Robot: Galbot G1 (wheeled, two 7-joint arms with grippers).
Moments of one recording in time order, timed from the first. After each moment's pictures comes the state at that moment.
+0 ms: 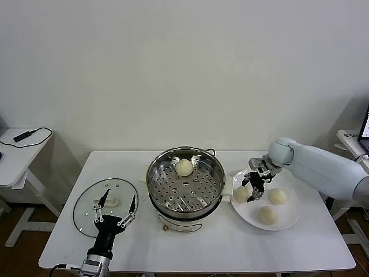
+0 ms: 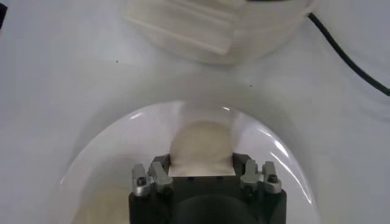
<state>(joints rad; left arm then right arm) 1.62 -1.38 -0.52 -2.02 0.12 -0.22 -0.03 0.32 0.80 -1.24 1.10 0.27 -0.04 -1.08</state>
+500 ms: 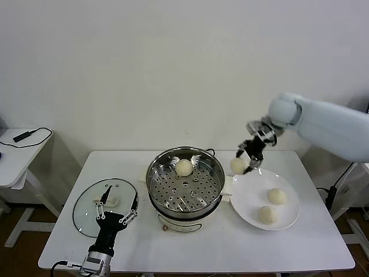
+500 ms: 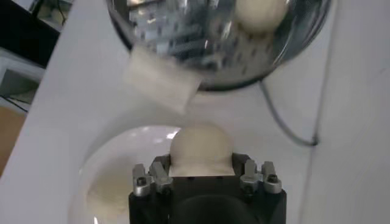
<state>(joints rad) 1.61 -1.37 -0.51 -2.02 0.12 -0.21 -0.03 0.71 0.90 -1.39 1.28 0.48 -0.11 -1.19</state>
